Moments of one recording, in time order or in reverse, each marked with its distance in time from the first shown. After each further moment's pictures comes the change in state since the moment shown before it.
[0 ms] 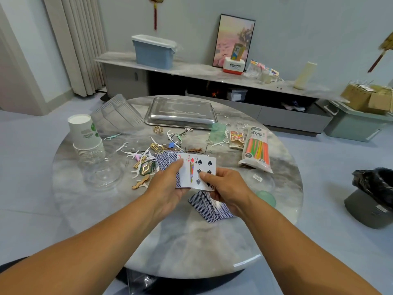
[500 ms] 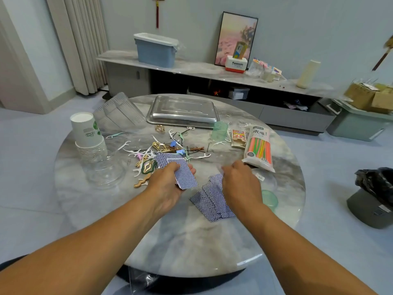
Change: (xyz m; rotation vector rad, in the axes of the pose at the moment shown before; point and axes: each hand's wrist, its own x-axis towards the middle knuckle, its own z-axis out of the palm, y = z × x) left_hand 0.006 0.004 -0.004 -0.012 0.056 -0.026; right_hand -0.002 0.006 -0.017 -1.376 0.410 -0.423
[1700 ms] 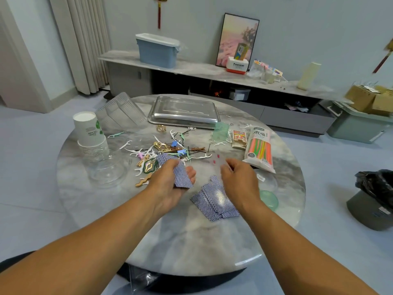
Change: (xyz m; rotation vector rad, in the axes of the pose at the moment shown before) left_hand -0.003 0.002 -0.001 -0.016 -0.030 -0.053; right_hand 0.003 -0.011 -0.012 0.664 0.105 0.195
